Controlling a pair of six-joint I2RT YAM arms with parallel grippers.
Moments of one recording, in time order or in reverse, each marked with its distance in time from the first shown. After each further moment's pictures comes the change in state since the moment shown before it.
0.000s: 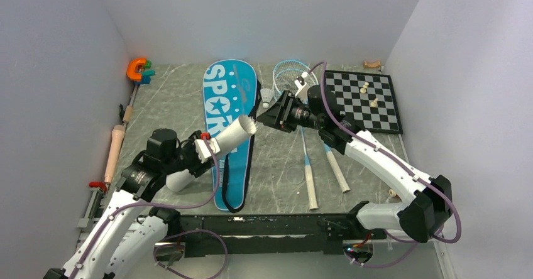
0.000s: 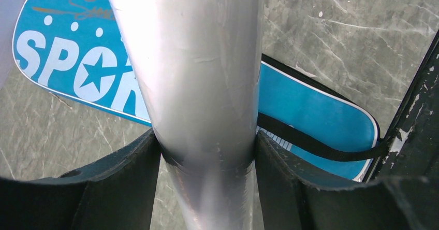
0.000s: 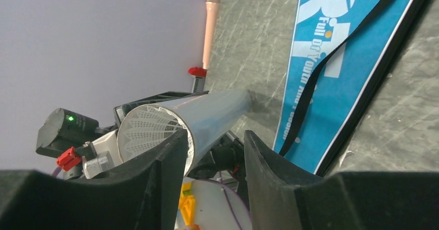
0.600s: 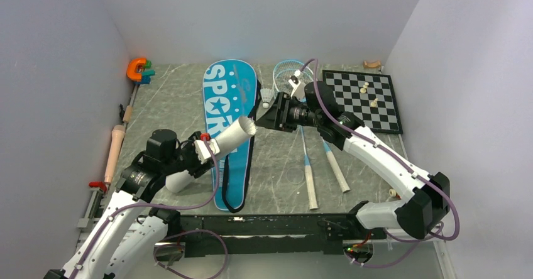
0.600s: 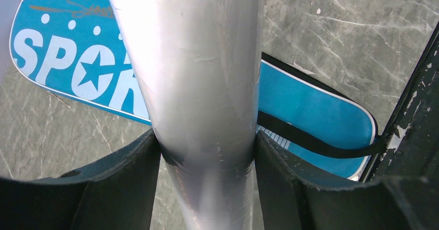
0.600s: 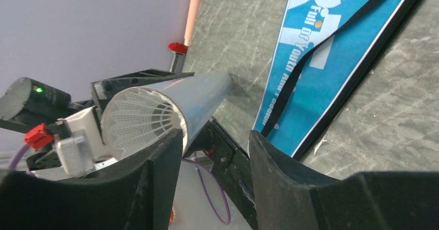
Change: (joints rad) left arm 0.000 -0.007 0.002 -0.016 0.004 0.004; right arm -0.001 0.020 0.081 -0.124 -0.055 -0.176
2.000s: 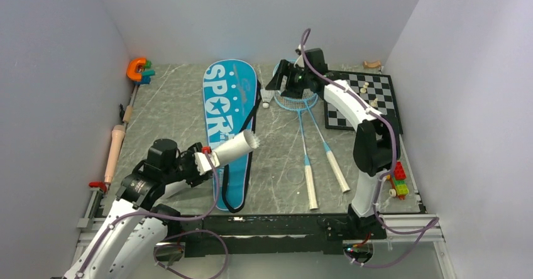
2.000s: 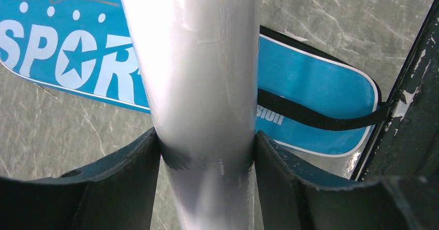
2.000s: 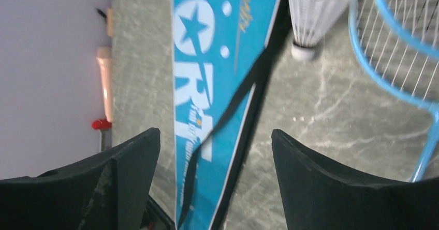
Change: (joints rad) left arm 0.000 -0.081 -0.096 -0.055 -0.009 0.089; right arm -0.288 0.602 0.499 -0.103 -0.014 -0.217
